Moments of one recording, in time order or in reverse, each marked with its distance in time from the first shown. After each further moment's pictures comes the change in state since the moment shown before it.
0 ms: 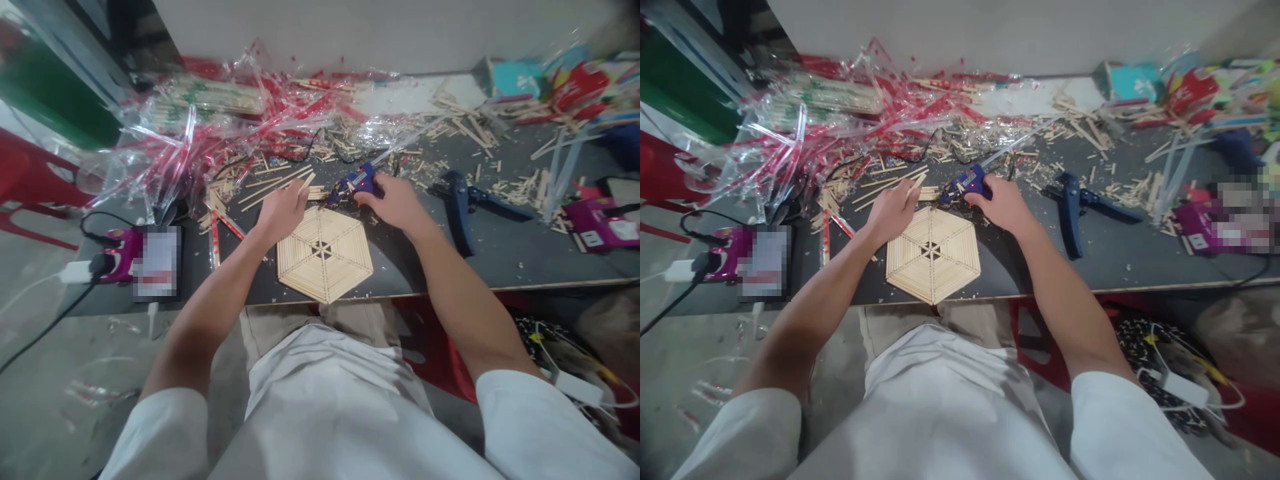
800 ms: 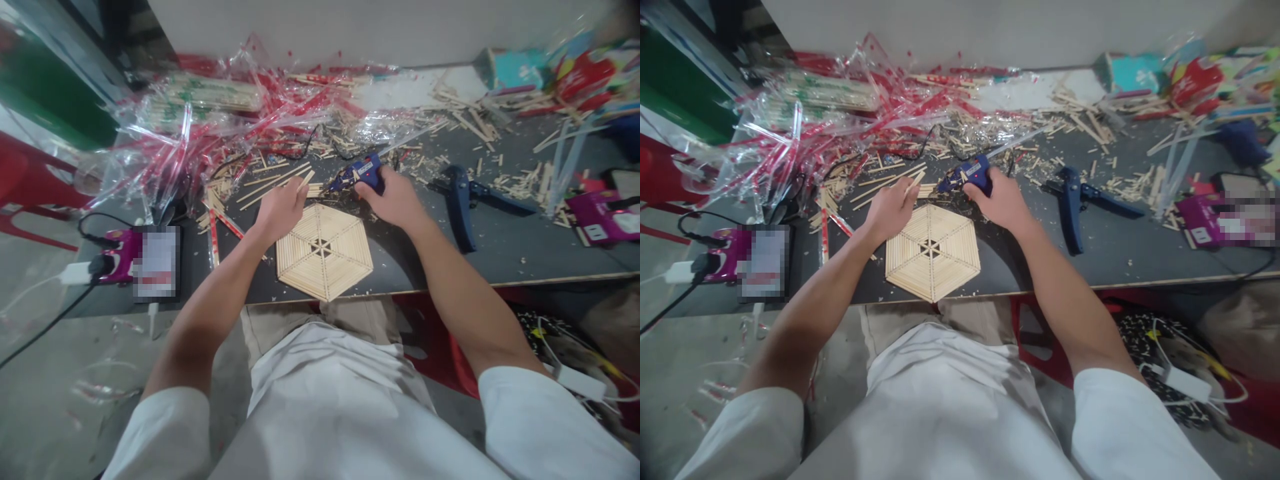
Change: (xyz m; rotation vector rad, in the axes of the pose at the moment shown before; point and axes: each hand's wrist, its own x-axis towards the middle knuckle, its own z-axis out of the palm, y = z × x) left_hand 0.002 -0.006 0.006 -0.031 0.020 0.009; right_hand -0.004 0.003 0.006 0.083 0.084 0.034
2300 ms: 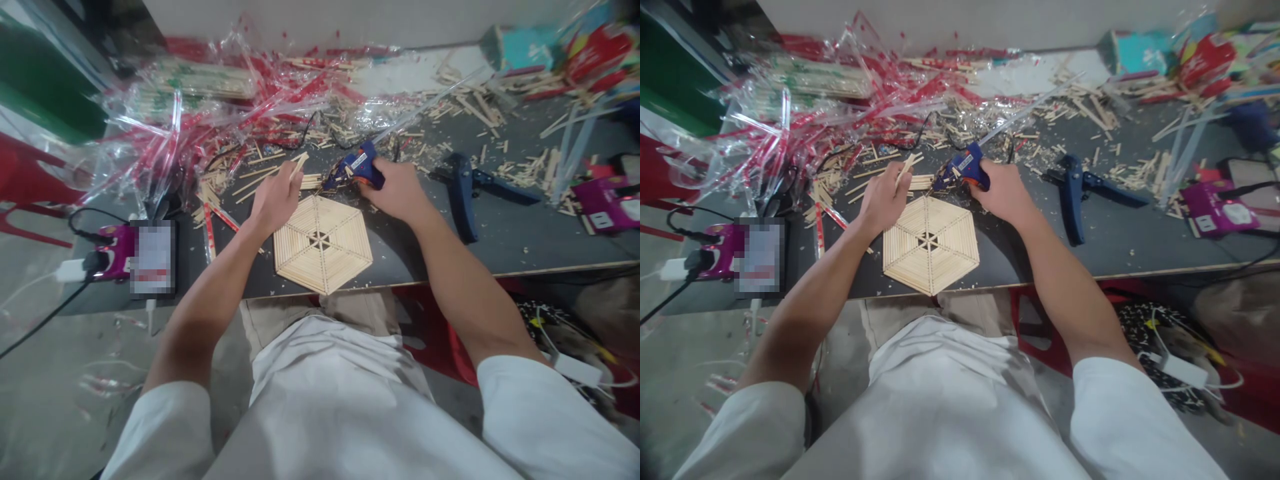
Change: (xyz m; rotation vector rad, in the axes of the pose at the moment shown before) left_hand 0.005 -0.011 0.011 -0.115 0.126 0.046; right_hand 0.002 0.008 -0.002 -0.140 0.005 -0.218
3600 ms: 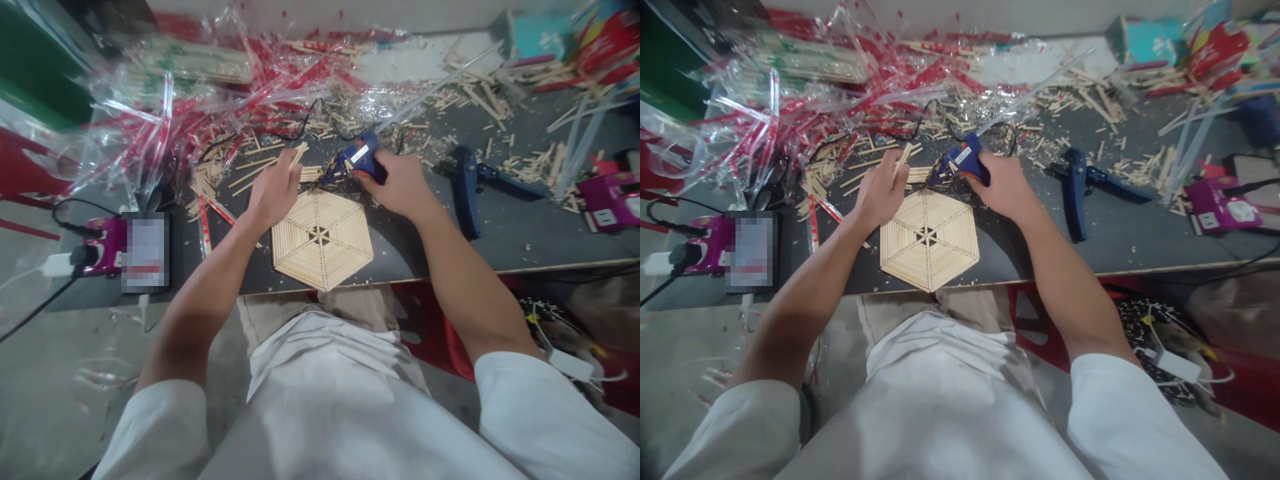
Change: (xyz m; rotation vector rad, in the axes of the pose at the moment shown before) left_hand 0.002 -0.001 0.001 0.039 -0.006 0.032; right_hand -0.004 -0.006 -0.008 -0.047 -0.054 -0.033
